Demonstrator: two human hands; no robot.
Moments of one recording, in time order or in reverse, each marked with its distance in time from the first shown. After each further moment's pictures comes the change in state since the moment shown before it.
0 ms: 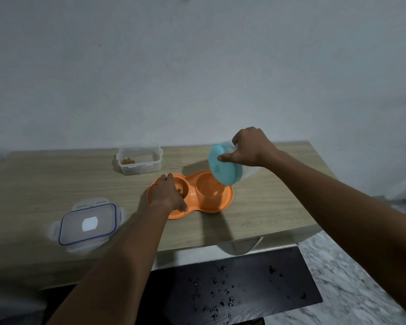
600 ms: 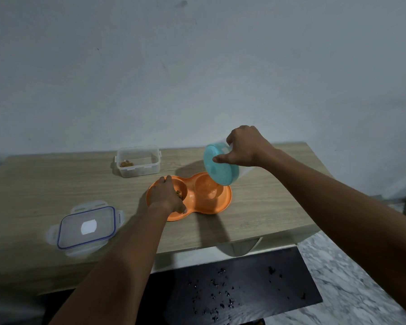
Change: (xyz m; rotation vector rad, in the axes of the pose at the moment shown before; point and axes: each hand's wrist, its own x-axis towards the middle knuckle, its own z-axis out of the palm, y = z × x) left_hand 0.002 -0.001 0.003 -0.002 0.000 0.000; right_hand 0.001 -0.007 -0.006 -0.039 0.038 -0.079
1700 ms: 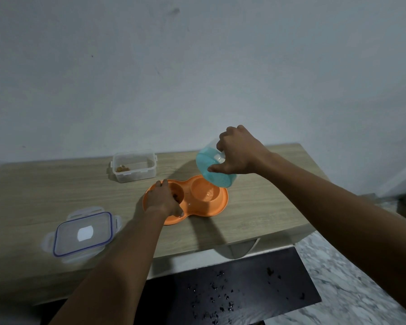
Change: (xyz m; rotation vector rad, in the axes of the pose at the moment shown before) left_hand 0.000 0.000 0.000 0.009 0.002 0.018; right_hand -0.014 -0.010 -0.008 -0.203 0.125 -0.234
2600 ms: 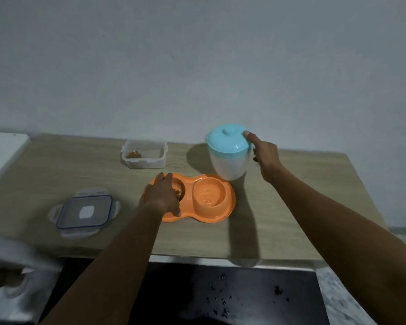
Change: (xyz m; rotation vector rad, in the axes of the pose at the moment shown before) left_hand 0.017 0.023 0.008 -0.035 -0.006 -0.198; right_hand 0.019 0.076 0.107 1.534 0.093 1.006
